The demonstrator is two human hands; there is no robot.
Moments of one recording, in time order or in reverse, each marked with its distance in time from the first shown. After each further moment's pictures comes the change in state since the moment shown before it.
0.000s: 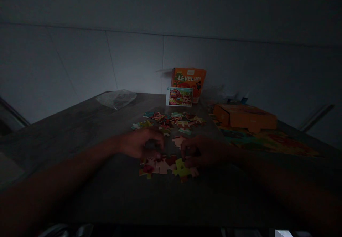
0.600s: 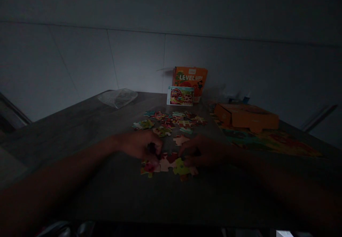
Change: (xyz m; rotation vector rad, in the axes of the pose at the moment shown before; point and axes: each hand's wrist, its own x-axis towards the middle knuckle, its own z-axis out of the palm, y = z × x) left_hand -0.001 -0.007 0.003 -0.083 -0.179 -0.092; right_hand 0.001 0.000 0.003 -0.034 0.003 -0.022
